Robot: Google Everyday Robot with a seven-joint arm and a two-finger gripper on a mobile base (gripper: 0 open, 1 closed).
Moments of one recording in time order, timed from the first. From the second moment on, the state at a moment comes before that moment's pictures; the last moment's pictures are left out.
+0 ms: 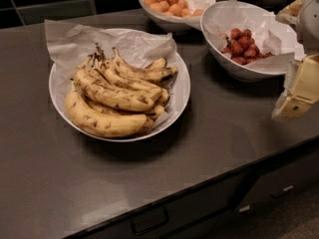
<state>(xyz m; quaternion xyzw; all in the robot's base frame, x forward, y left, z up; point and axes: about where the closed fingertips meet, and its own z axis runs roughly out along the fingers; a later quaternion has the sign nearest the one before) 0.436 -0.205 1.012 -0.60 0.77 -0.07 0.21</state>
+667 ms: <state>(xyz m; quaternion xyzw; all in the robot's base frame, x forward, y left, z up) 0.438 -0.194 1.018 -0.61 0.76 -0.08 0.22</state>
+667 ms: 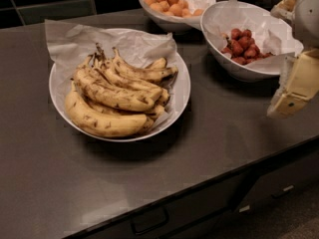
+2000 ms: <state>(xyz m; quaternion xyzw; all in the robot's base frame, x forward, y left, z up) 0.466 -0.083 1.023 -0.67 0.71 0.02 0.23</state>
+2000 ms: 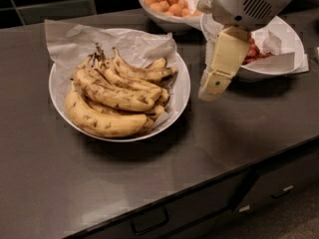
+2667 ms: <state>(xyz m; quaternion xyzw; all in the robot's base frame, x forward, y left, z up) 0.475 -0.032 1.005 -0.69 0.69 0.03 0.22</state>
